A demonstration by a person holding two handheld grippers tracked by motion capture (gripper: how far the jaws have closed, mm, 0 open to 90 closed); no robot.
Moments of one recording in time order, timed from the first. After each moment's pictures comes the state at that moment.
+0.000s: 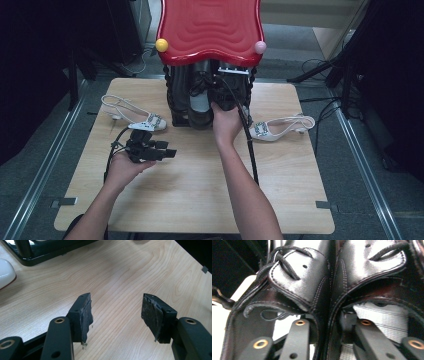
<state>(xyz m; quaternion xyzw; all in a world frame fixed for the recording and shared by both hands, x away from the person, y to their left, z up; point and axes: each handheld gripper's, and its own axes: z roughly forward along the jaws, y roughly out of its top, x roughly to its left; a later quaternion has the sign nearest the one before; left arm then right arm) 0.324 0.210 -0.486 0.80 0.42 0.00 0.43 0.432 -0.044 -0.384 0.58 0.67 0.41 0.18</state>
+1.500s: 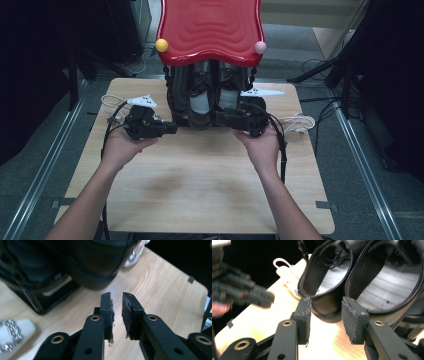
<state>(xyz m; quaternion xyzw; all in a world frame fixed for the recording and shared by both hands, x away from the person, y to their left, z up) 0.341 0.192 -0.385 0.82 0.36 0.05 0.44 0.349 -0.121 -0.369 0.41 0.76 0.49 0.07</state>
